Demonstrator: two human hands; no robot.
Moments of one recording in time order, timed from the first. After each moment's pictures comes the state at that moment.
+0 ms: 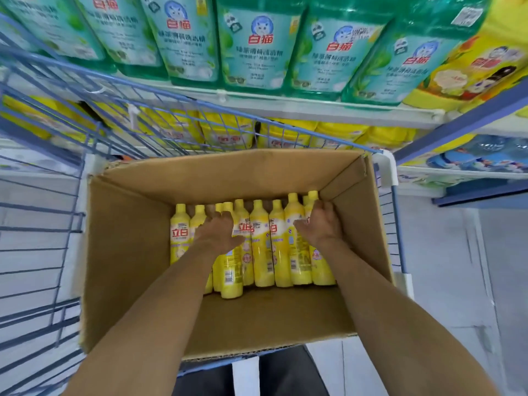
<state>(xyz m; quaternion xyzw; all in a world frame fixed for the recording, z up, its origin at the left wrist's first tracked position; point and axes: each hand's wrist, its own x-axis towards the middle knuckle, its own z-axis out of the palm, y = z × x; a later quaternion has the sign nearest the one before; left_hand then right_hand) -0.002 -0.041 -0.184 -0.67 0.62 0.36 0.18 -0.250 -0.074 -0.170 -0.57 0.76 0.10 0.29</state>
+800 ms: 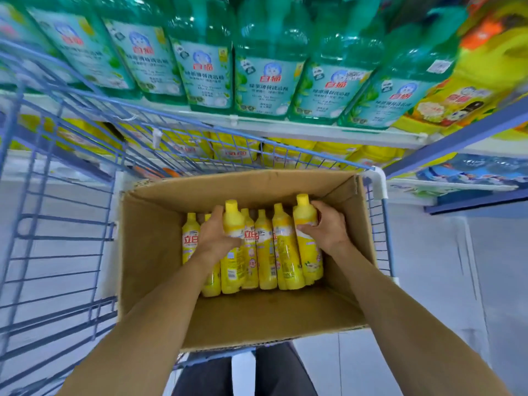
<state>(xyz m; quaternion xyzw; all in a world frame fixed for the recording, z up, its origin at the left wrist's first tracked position) 0.022 -0.032 -0.126 -0.75 0.43 0.48 -0.15 -0.251 -0.080 -0.093 -0.59 0.72 -0.07 0.37</state>
